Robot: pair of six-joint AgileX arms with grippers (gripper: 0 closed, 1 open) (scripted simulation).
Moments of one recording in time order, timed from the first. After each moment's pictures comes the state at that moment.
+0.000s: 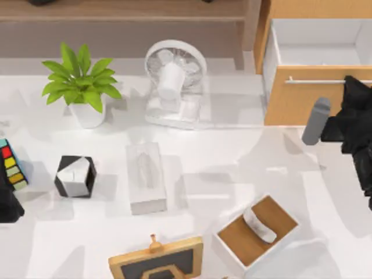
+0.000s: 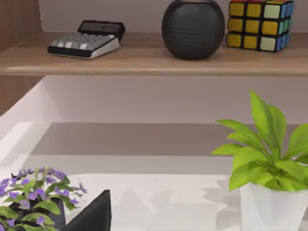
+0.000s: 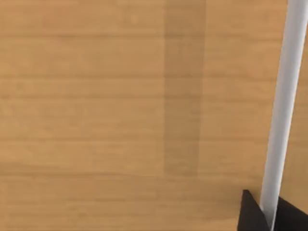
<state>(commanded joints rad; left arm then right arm) 0.00 0.00 0.00 0.00 0.00 0.00 0.25 2.06 0.51 1.54 0.29 -1.55</state>
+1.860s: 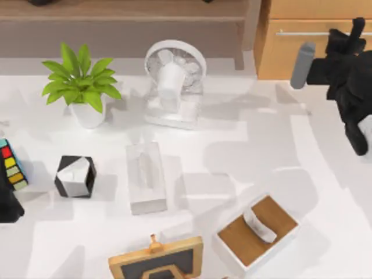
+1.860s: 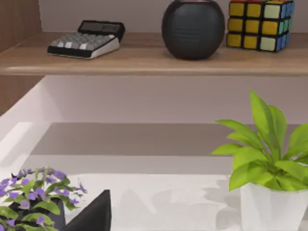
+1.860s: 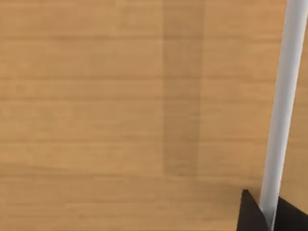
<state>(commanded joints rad) 0.00 0.00 0.00 0.00 0.00 0.00 0.17 2.27 1.03 1.23 0.21 -1.55</state>
